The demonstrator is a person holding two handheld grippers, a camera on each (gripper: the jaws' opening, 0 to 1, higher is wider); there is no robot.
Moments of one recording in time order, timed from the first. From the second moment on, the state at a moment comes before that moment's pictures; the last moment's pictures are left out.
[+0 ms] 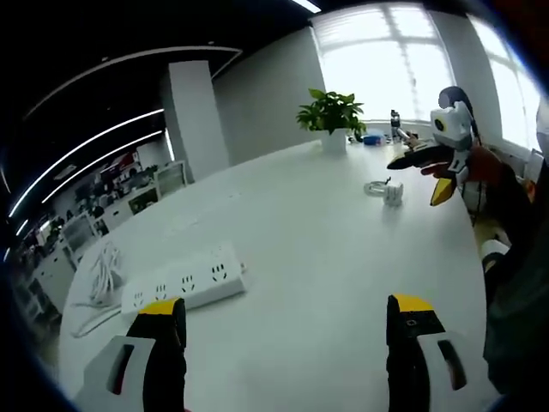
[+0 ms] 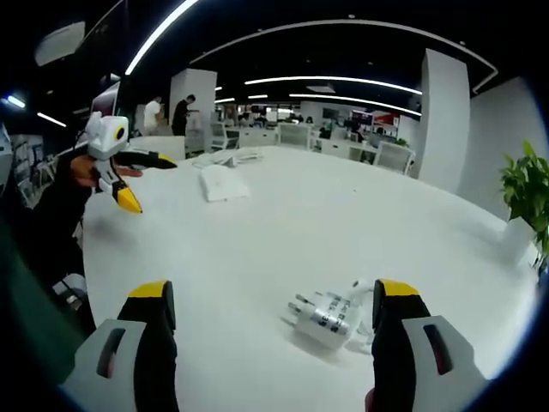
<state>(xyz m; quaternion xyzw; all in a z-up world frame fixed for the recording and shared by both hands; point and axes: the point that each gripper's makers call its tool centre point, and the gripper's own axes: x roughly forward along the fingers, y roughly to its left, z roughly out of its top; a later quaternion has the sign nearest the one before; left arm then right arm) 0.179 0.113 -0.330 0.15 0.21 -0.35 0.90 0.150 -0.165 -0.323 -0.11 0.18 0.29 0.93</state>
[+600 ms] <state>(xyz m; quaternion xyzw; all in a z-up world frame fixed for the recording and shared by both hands) 0.188 0.107 -0.331 0.17 0.21 -0.36 0.89 0.153 -0.166 -0.318 -0.11 0.18 0.29 0.93</state>
